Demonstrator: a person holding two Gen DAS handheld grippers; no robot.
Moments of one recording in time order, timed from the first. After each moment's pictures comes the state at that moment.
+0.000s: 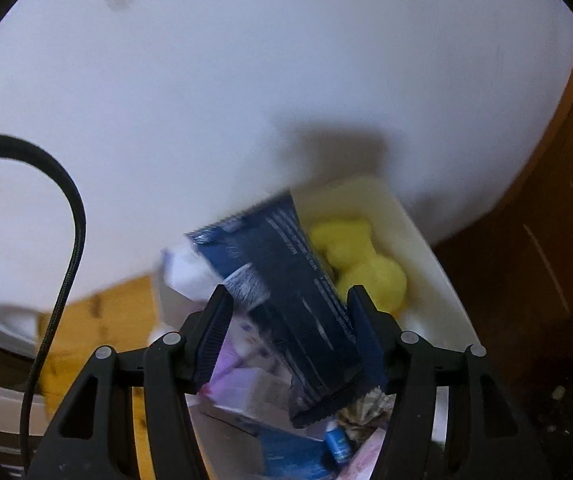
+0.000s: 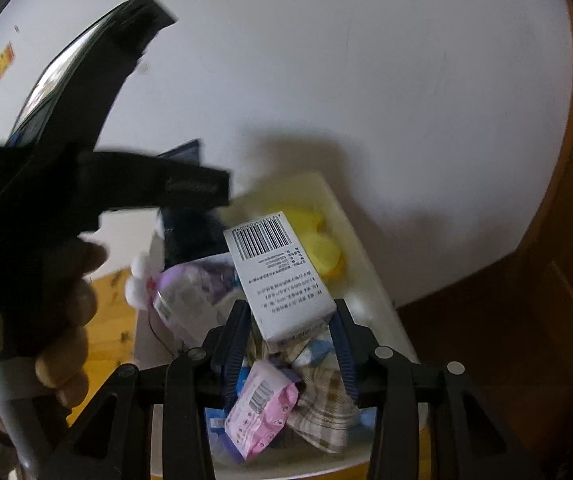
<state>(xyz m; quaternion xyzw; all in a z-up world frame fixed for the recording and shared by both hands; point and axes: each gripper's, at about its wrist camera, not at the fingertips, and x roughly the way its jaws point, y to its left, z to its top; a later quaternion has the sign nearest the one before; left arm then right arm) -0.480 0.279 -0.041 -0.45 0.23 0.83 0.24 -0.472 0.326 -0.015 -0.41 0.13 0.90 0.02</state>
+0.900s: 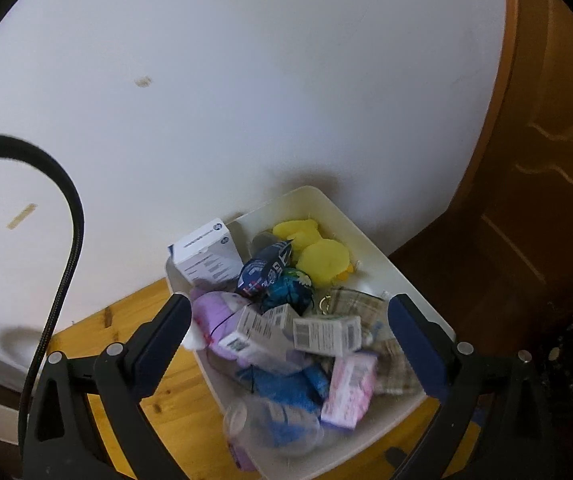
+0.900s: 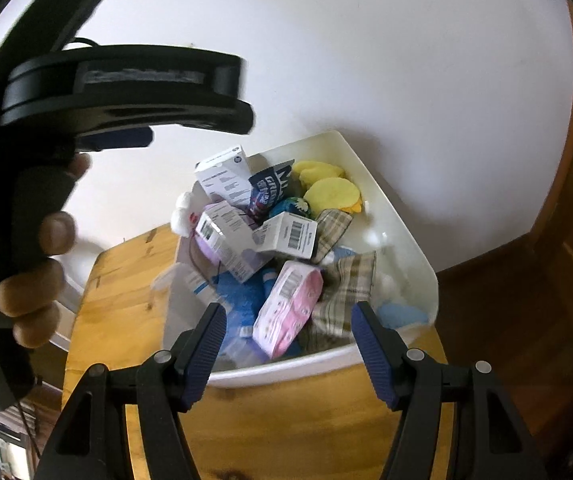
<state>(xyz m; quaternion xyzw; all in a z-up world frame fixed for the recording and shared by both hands) -0.399 0.232 0.020 -0.35 0.24 0.84 0.34 -0.371 0.303 -0.002 -0.40 0.15 0.90 -0.02</state>
